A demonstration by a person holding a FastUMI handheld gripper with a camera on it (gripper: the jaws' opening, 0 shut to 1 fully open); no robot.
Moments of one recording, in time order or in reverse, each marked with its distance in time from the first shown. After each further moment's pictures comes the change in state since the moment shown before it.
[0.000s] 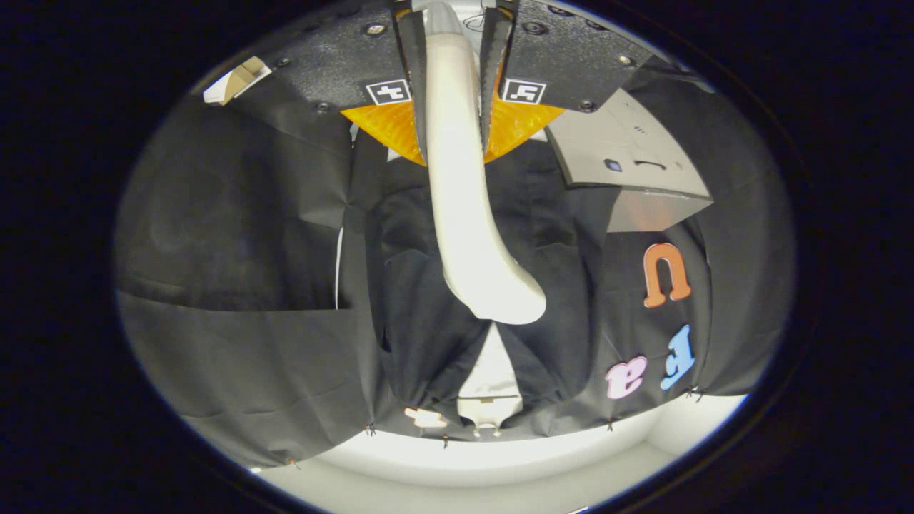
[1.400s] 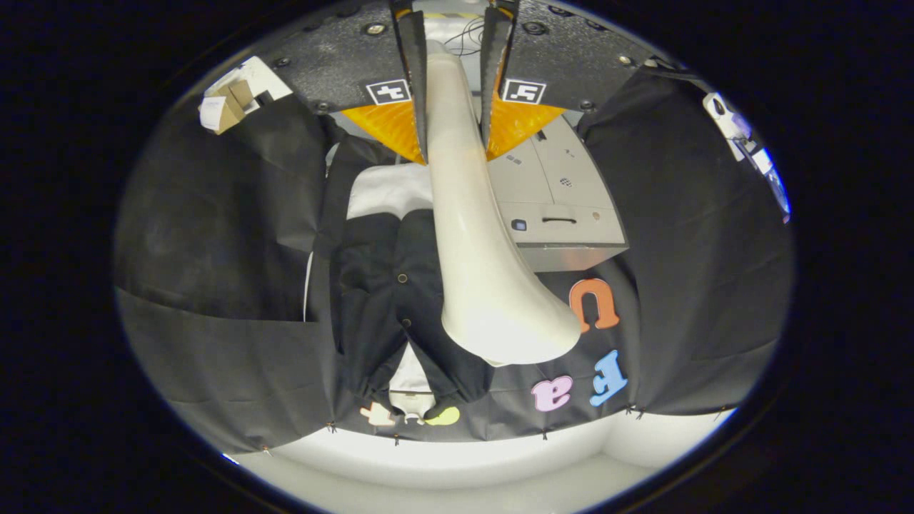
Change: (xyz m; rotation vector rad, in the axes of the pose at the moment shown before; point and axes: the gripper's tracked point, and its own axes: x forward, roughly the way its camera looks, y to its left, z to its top) arm -0.177 0.080 -0.087 -0.053 0.092 0.138
